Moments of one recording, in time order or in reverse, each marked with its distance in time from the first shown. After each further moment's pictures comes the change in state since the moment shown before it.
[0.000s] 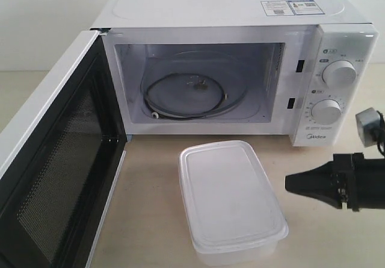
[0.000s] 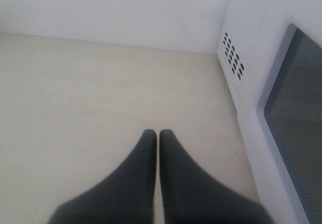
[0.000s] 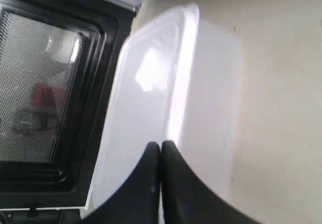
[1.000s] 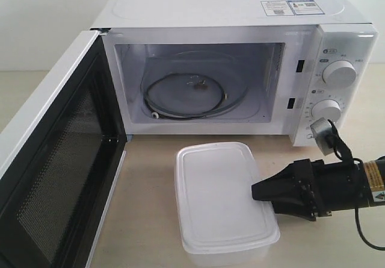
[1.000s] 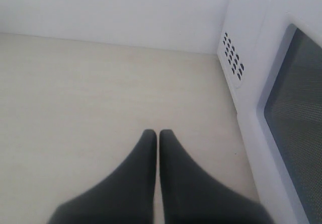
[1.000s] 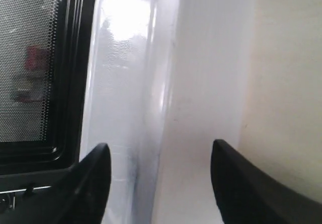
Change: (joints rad) left arm 0.000 0.000 0.000 0.000 0.000 0.000; right arm 0.171 0.101 -0.107 -0.034 0.052 0.143
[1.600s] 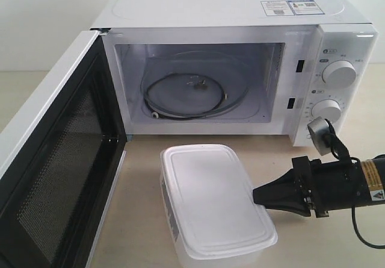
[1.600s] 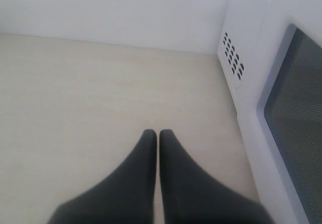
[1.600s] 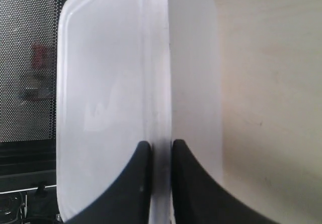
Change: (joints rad) left arm 0.000 0.000 0.000 0.000 0.000 0.000; right arm 0.016 0.000 -0.009 -0.011 -0.012 0.046
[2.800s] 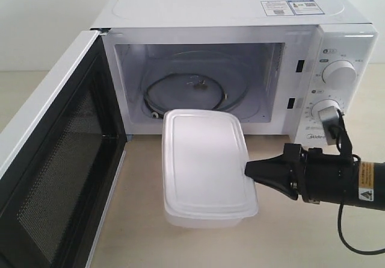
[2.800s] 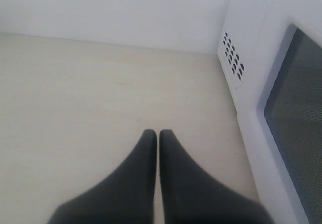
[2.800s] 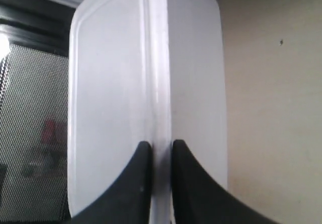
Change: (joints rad) left arm 0.000 0.000 0.000 0.000 0.000 0.000; right arm 0.091 -0.084 0.150 0.459 -0.035 -0.251
